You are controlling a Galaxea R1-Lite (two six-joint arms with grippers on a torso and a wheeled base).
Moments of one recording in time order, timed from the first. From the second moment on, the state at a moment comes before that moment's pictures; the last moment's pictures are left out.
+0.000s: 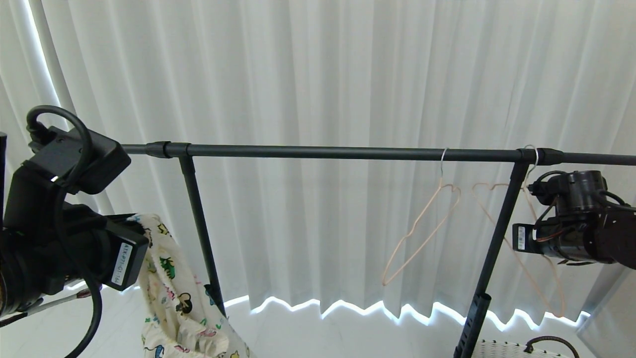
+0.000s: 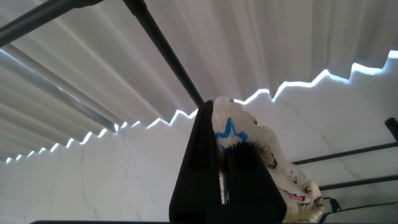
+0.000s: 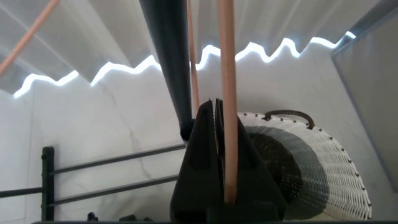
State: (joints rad) left arm -0.48 1.17 -0.84 0.16 0.40 0.23; right arm 0.12 1.77 -0.85 -0.24 -0.21 0.22
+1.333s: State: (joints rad) left arm -0.46 1.09 -0.82 0.15 0.40 0.24; right arm 0.19 1.23 -0.36 -0.47 -0.18 -0.02
